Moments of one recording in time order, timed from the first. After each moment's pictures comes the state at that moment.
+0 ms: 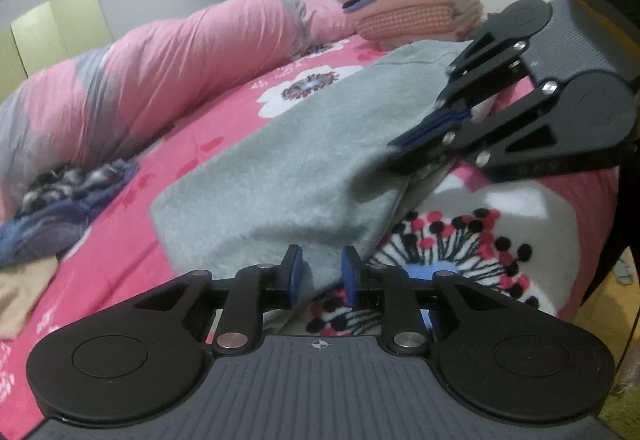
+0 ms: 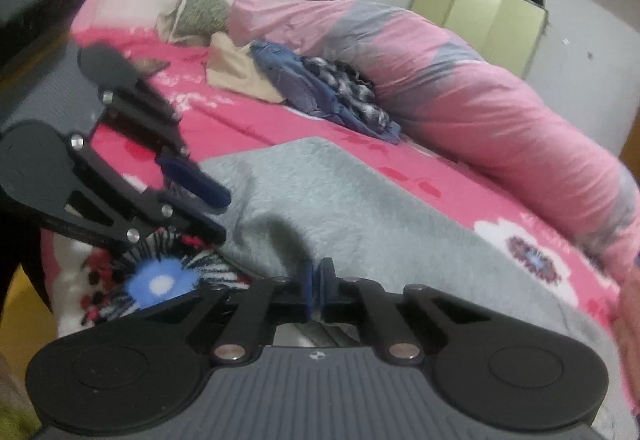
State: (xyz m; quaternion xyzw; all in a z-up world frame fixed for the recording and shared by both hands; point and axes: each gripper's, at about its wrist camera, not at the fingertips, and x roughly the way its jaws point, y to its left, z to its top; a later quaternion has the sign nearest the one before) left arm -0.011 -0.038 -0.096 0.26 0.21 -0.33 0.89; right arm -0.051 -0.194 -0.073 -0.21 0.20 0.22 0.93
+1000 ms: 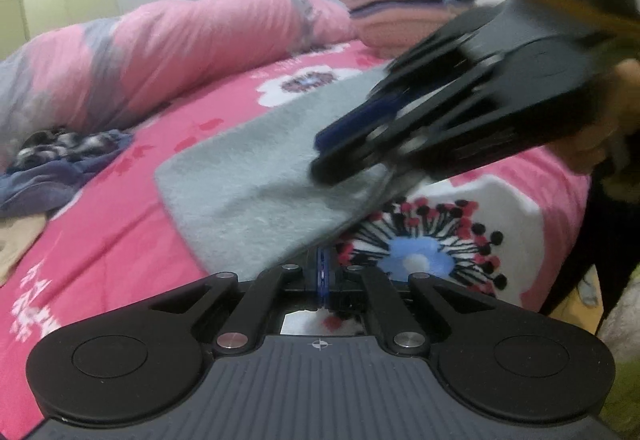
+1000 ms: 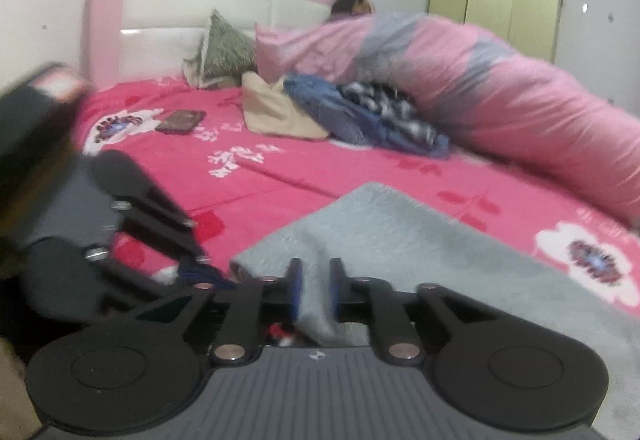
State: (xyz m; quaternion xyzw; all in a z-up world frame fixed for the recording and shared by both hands) left arm -0.024 0.004 -0.090 0.19 0.23 -0.34 0.89; right arm -0.018 -0.150 -0.040 -0.13 0.24 0.28 0.92
